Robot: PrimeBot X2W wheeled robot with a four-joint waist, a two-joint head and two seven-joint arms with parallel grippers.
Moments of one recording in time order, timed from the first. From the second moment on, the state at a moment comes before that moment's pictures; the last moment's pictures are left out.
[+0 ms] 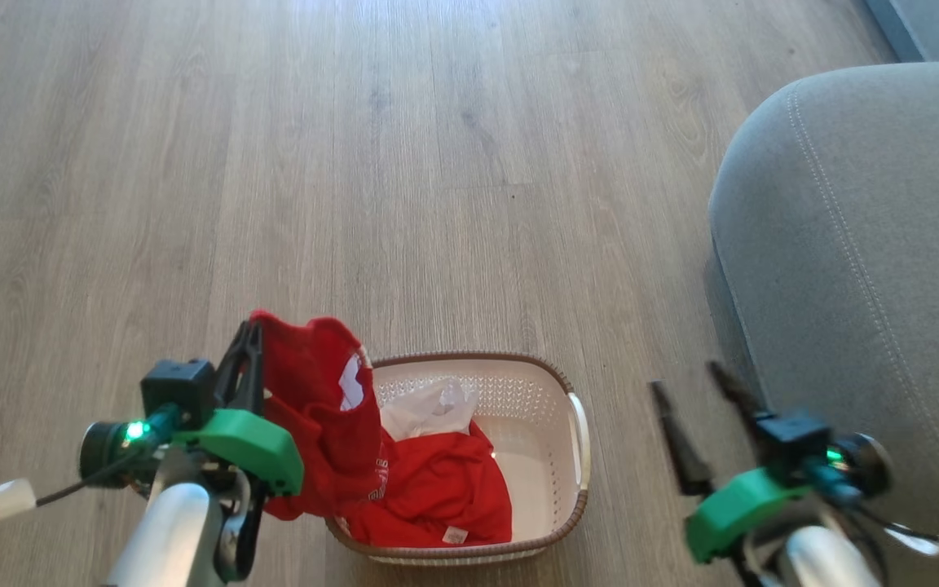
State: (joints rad) left arm -0.23 0.16 -0.26 0.42 -0.32 0.12 -0.25; right arm -0.06 -0.09 0.10 0.33 0.07 0.13 -0.26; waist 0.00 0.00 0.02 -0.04
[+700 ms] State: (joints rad) left arm -0.25 0.11 -0.48 0.20 -0.28 0.04 -0.16; right arm -0.51 -0.19 0.83 0.47 0.31 0.13 -0.26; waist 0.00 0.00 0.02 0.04
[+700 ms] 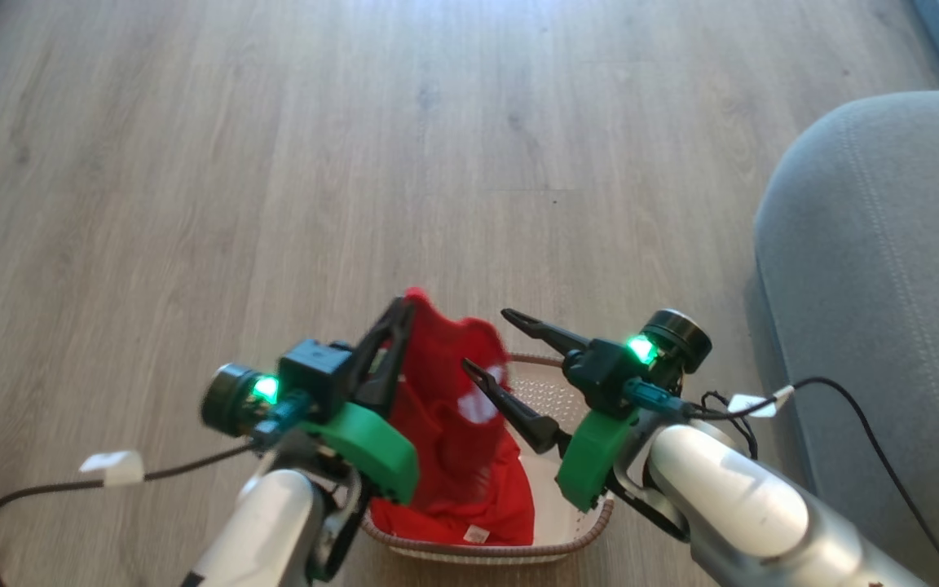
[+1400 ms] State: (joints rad) left arm -0.26 0.11 -0.54 0.12 -0.30 0.00 -0.13; right arm -0.55 -0.18 0.80 0.53 0.48 0.13 -0.26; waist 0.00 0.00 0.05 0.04
